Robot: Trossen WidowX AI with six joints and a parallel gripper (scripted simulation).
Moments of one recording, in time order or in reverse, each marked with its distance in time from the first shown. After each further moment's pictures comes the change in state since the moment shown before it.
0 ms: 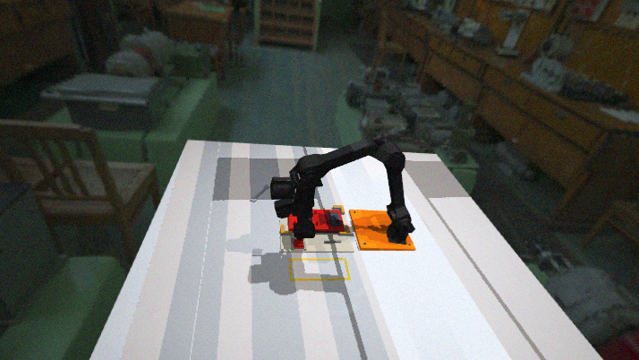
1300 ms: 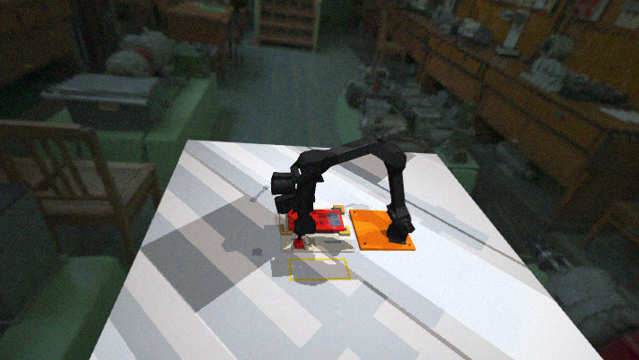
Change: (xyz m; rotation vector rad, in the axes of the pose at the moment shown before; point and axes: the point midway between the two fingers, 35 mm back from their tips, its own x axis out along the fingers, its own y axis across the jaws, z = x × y) arm -0.015 0.000 0.000 0.001 -0.004 0.001
